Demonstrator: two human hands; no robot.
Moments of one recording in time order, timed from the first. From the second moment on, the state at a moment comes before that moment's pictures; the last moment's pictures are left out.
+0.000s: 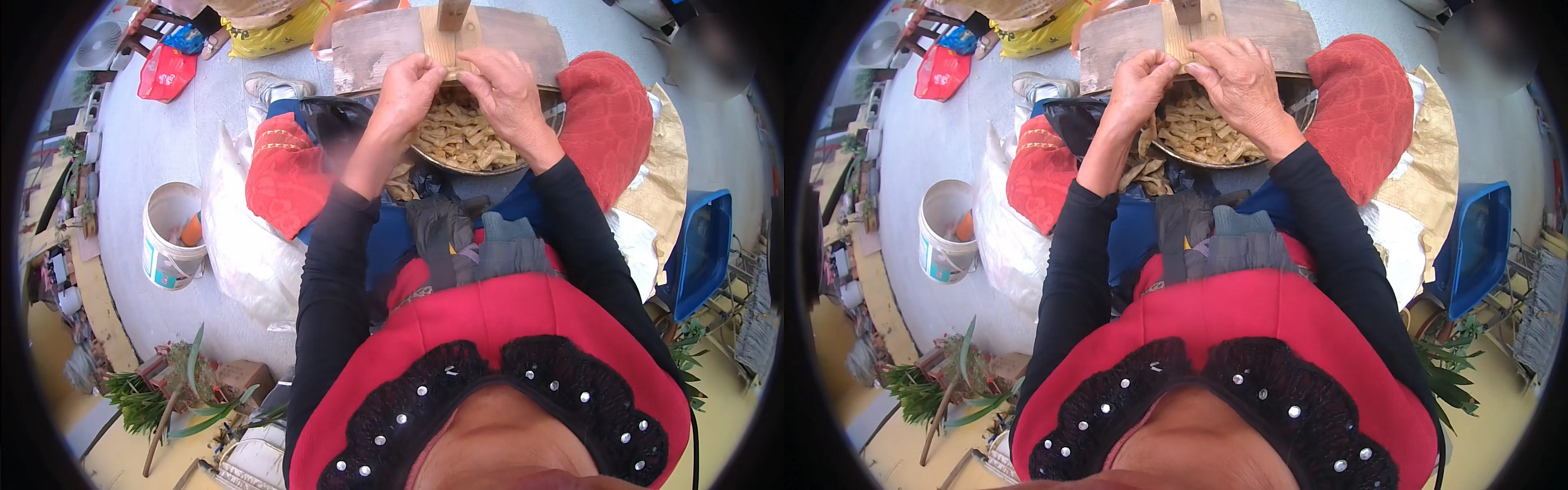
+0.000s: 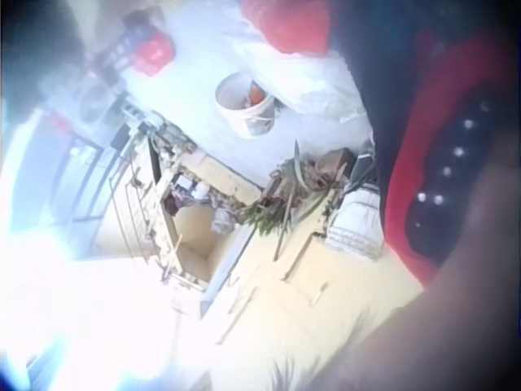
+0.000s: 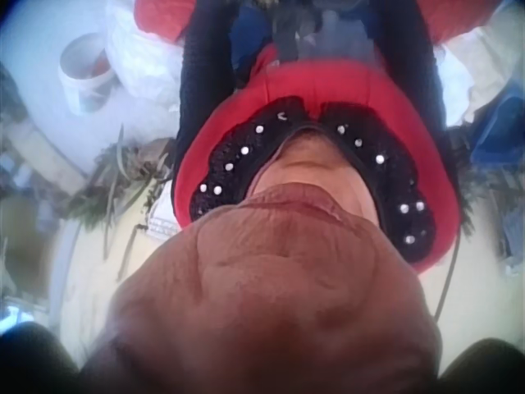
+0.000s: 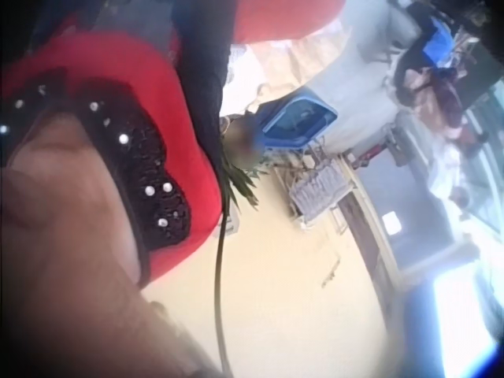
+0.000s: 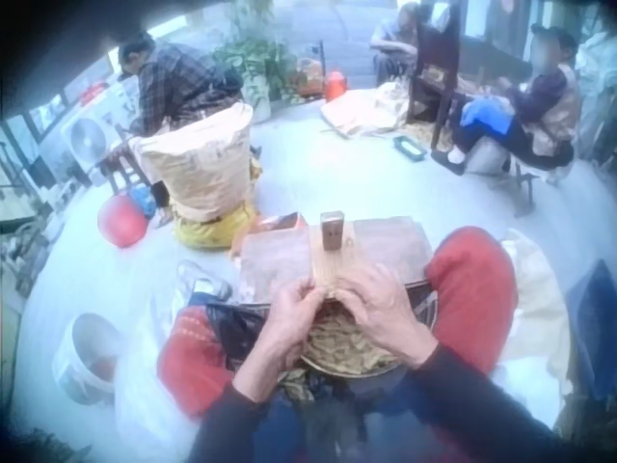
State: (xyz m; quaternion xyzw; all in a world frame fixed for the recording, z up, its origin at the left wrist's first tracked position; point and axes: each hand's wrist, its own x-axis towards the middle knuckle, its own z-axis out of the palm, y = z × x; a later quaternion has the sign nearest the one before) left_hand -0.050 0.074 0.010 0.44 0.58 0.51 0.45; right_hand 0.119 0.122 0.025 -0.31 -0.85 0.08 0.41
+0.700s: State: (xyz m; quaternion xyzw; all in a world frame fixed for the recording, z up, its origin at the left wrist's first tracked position) left_hand -0.051 0.032 -0.018 0.54 0.61 0.43 0.39; right_hand 0.129 0.033 0.084 -0.25 -0.57 0.77 0.17
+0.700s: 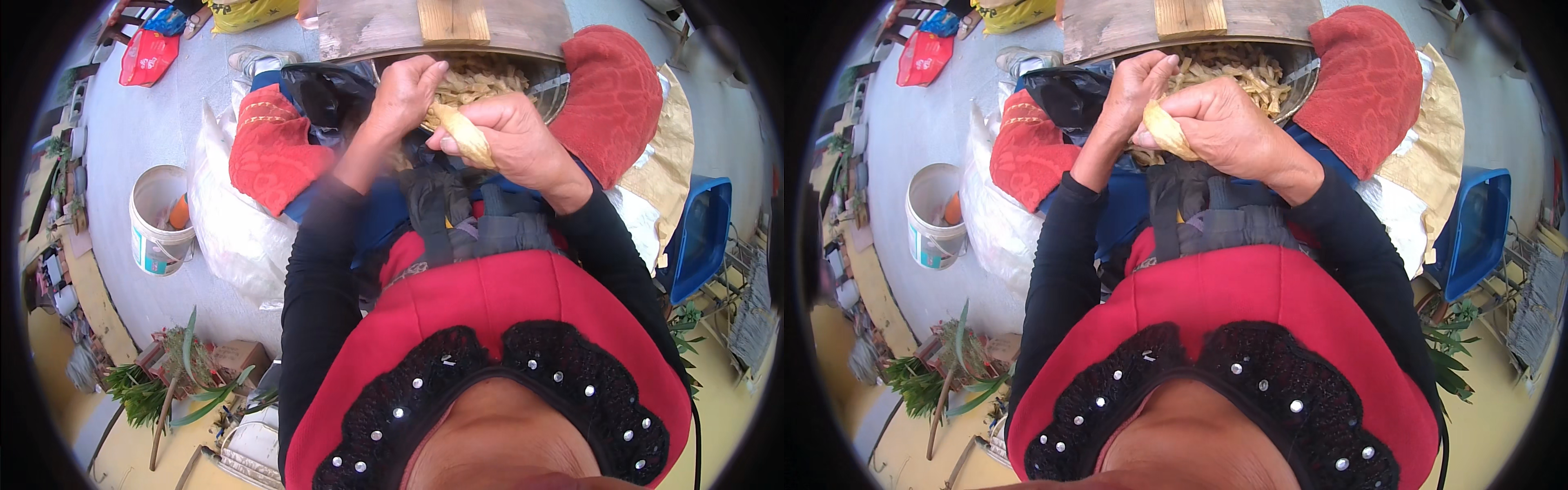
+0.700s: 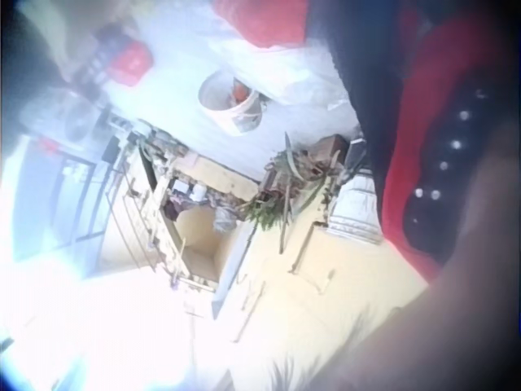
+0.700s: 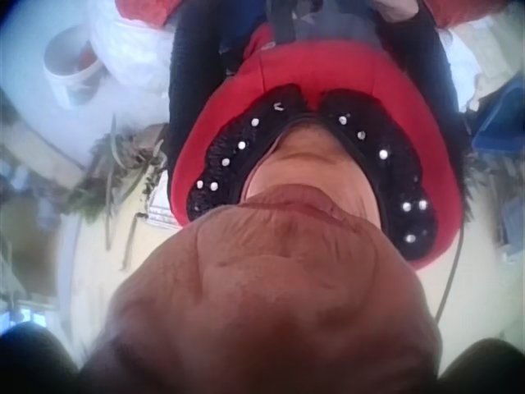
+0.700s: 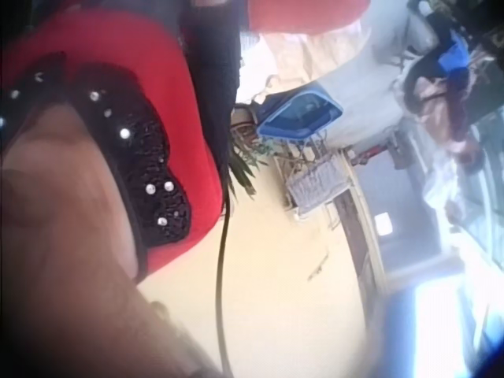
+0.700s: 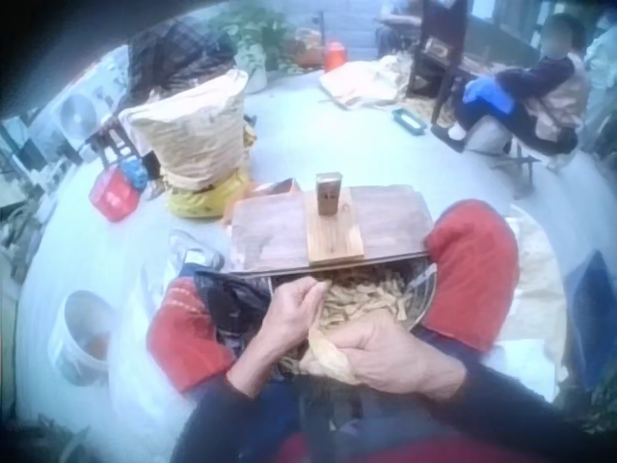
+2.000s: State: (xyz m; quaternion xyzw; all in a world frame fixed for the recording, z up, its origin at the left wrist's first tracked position) left_hand -0.017 0.008 0.027 0.80 0.46 0.34 -0.16; right_hand 0.171 0.118 0.031 -0.29 -0.75 0.47 0.37
